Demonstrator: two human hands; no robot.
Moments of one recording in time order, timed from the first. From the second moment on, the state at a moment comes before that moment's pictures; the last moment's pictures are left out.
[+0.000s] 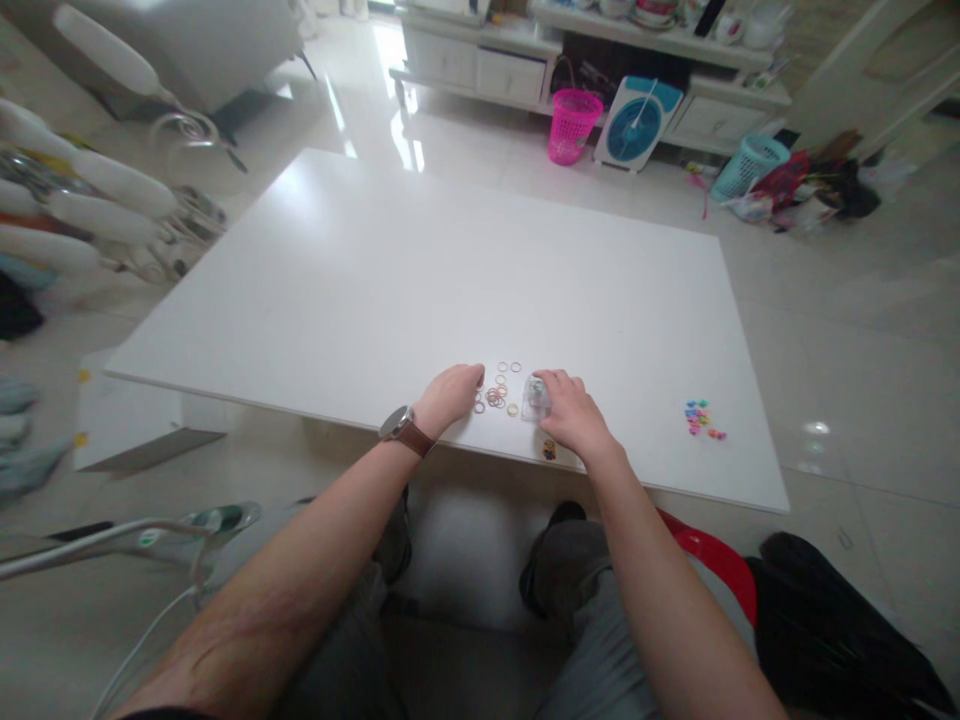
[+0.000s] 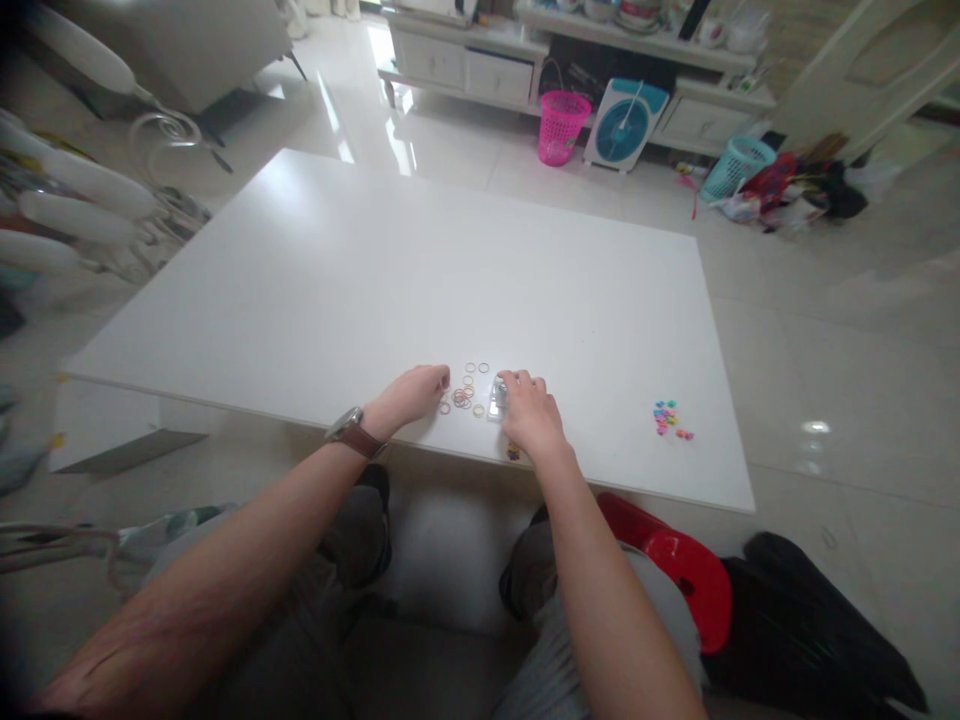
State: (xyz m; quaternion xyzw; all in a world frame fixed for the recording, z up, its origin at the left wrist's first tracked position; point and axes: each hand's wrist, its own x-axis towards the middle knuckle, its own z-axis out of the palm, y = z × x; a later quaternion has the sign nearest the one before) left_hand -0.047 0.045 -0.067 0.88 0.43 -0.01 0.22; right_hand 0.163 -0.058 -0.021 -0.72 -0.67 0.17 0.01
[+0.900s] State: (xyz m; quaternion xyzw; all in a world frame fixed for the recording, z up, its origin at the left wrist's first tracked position) left_hand -0.011 0.004 -0.053 0.93 0.34 -0.01 0.16; right_hand 0.159 -0.056 -0.018 -0.73 -0.66 0.17 0.01
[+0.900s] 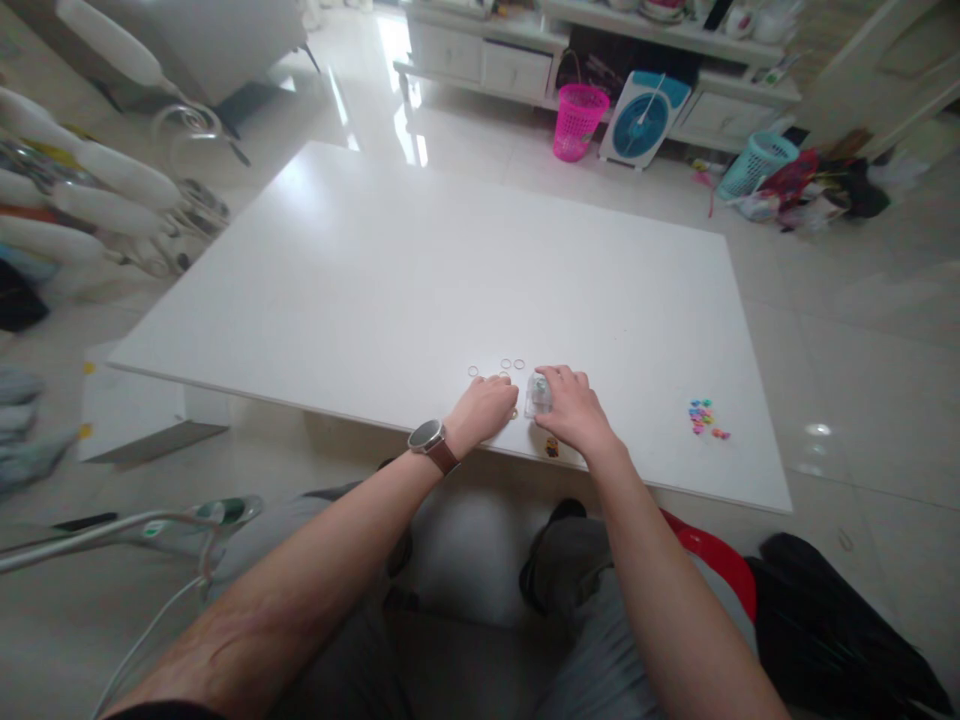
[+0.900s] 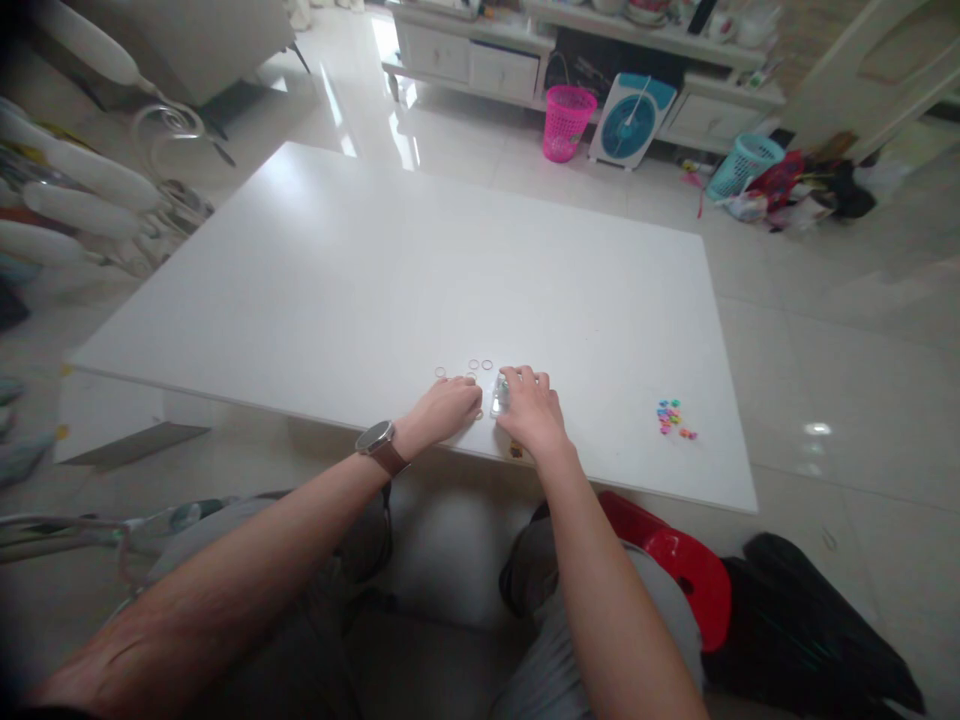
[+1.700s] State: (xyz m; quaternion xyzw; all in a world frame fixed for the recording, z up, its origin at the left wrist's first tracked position) left_hand -0.010 0.022 -0.022 0.76 0.39 0.28 0.44; right_hand 0.151 -0.044 -0.006 -0.65 -0.53 0.35 0.43
